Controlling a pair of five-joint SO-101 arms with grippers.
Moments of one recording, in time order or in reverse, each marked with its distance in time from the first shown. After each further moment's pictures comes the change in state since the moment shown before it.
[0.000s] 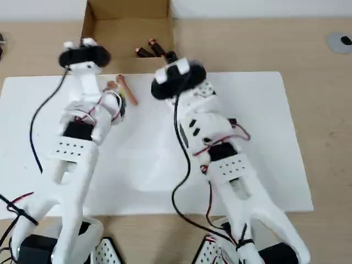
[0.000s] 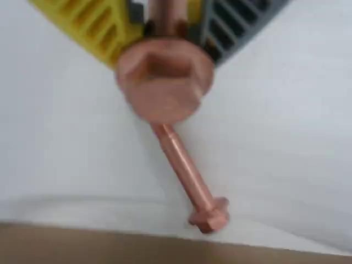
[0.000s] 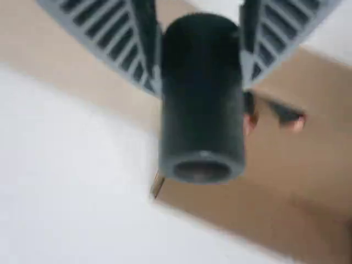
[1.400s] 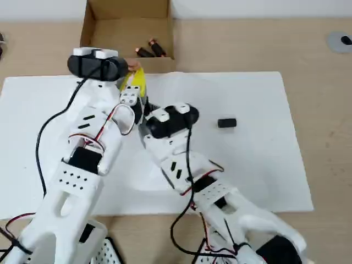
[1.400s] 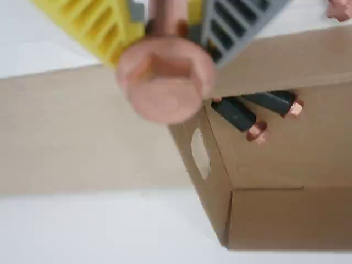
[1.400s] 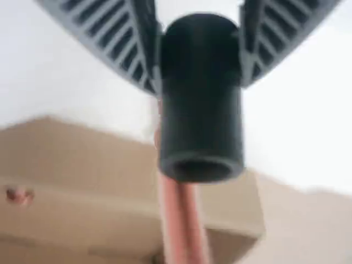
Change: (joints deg) left arm 9.2 -17.1 9.8 -21.6 -4.0; right arm -14.3 3.6 20.8 -20.5 -24.3
